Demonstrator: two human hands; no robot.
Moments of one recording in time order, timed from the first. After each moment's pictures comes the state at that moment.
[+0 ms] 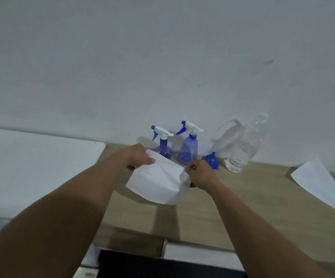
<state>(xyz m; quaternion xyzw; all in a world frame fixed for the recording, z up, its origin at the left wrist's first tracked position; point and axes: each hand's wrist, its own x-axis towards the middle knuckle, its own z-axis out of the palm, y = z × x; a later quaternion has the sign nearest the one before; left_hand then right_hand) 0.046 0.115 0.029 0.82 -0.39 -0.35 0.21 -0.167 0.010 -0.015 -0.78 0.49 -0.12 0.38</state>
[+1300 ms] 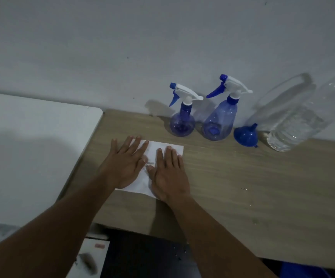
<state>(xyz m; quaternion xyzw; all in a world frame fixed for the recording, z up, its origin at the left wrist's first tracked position) 0.144 0.141 -0.186 0.79 -0.61 -0.03 -0.05 -0.025 0.067 -0.184 -0.93 0.34 0.01 0.13</state>
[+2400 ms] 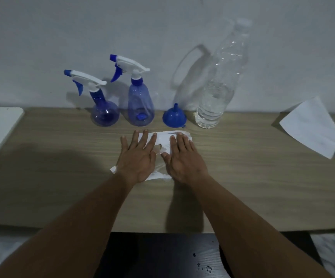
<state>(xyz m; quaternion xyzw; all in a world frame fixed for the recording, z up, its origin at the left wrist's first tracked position) -0.095 -0.001 -0.188 0.80 -0.60 -0.05 0.00 -0.252 -0.083 -0.178 -0.92 0.38 0.06 0.12</state>
